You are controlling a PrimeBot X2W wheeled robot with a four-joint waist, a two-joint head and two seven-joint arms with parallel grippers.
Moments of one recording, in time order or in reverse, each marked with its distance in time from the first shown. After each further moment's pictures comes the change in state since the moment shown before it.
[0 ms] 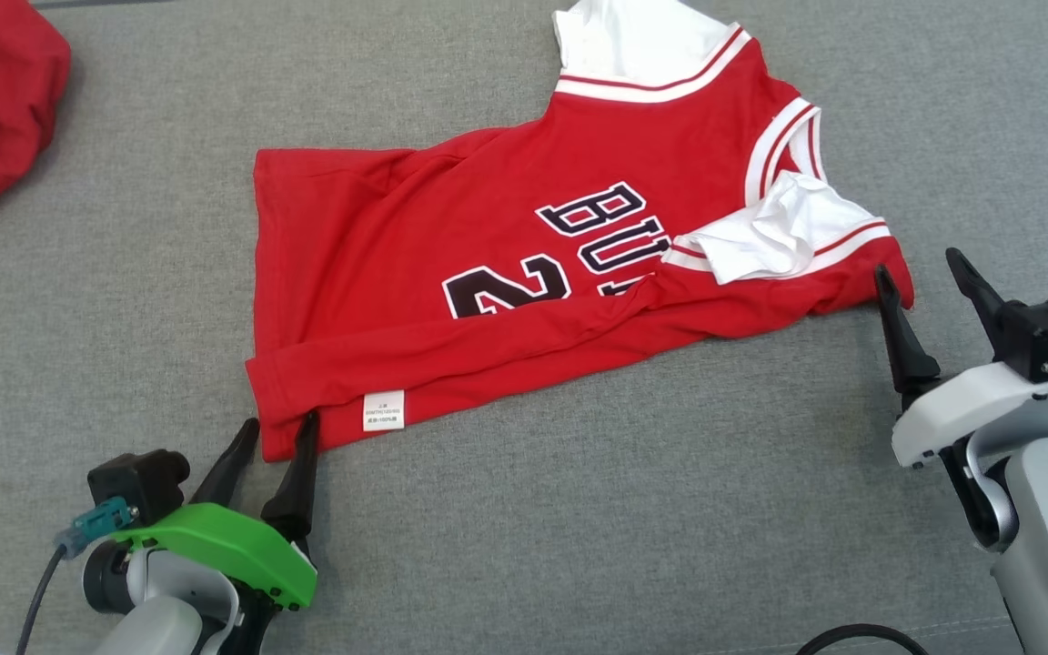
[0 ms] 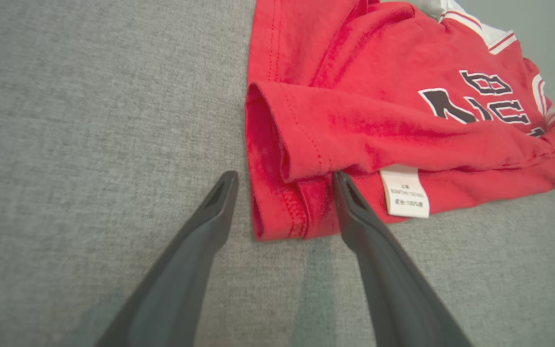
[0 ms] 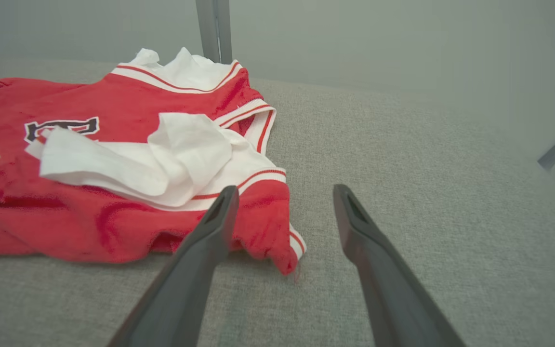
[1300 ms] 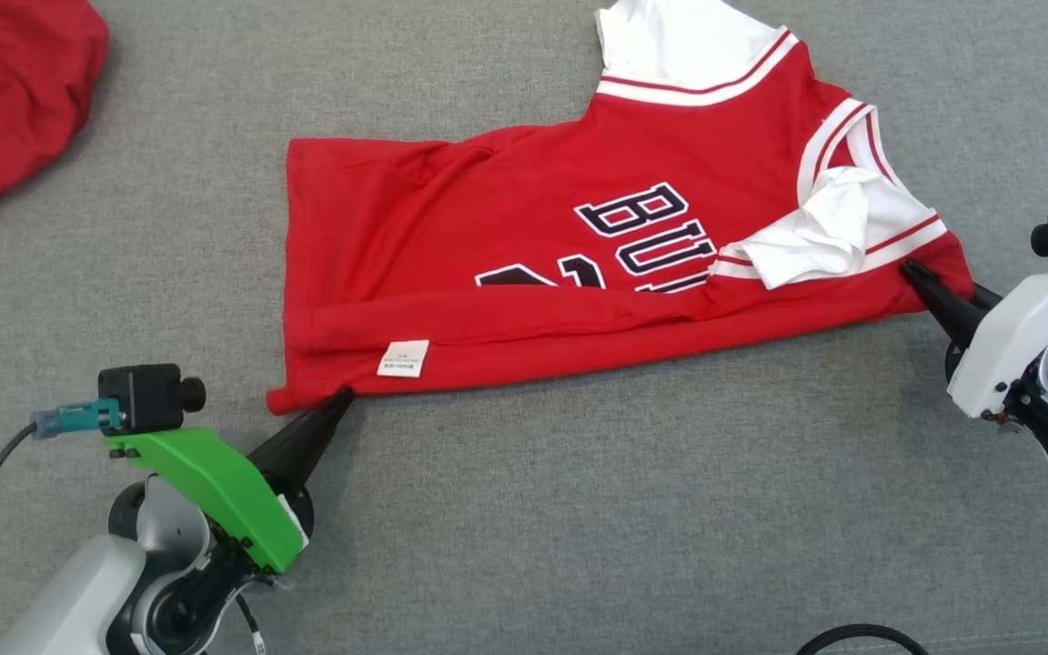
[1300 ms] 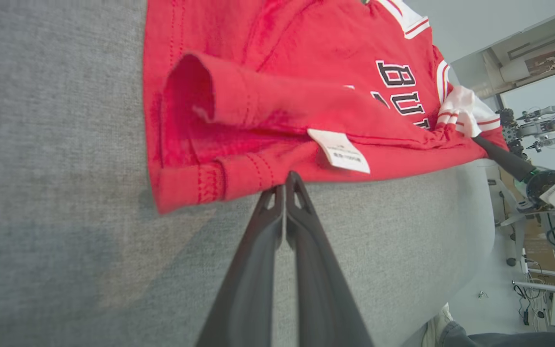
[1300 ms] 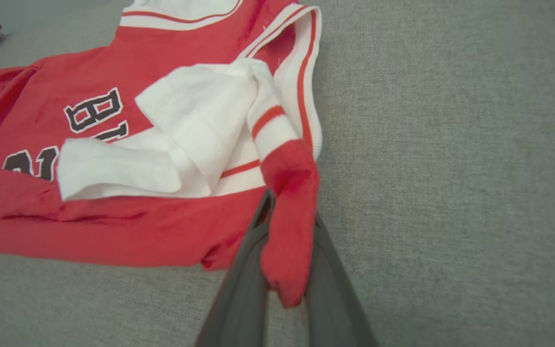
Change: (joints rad) left arm -0.101 0.077 0.010 -0.164 -0.274 -0.126 0.399; right arm -0.155 -0.289 0.272 -0.016 0.646 -0.001 0.465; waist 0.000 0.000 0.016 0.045
